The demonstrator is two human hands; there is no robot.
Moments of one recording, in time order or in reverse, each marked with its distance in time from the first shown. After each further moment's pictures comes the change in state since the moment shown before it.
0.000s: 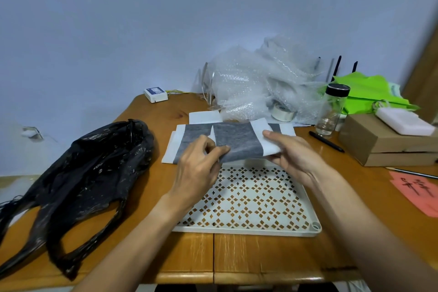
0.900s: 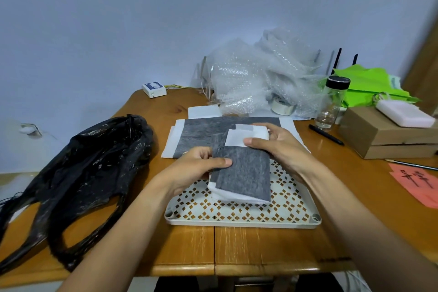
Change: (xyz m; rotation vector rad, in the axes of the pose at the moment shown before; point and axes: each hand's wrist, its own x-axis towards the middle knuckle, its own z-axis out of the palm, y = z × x) left_hand 0.013 -0.009 -0.016 -1.153 -0.722 -1.012; right_hand 0.003 0.013 0.013 -0.473 -0.135 -0.173
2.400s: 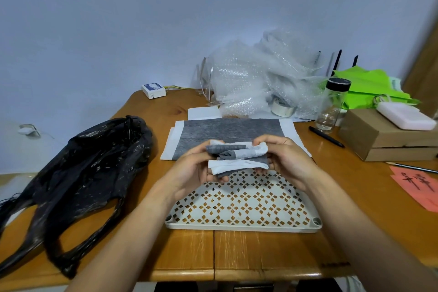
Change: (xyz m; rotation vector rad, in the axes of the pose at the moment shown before) left_hand 0.004 -0.007 0.000 -0.499 -0.071 0.051; right_hand -0.007 0.014 -0.009 0.129 -0.113 0.019
